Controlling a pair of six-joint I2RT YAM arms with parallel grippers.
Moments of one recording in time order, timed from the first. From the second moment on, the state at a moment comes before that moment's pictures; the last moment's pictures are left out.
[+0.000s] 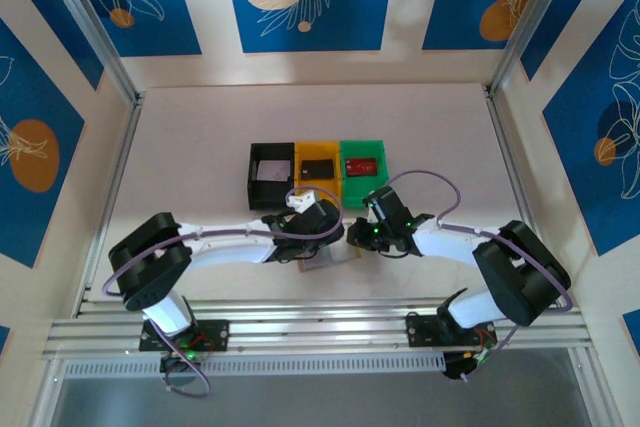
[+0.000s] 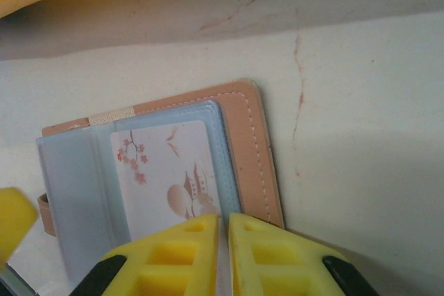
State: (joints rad) left arm -1.06 1.65 0.92 -0.17 -0.24 -1.28; right arm 0.60 1.41 0.52 -0.08 -0.29 0.78
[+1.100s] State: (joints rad) left arm -1.06 1.69 0.83 -0.06 -0.24 -1.31; right arm 0.60 1.39 0.46 -0.01 -0.32 0.81
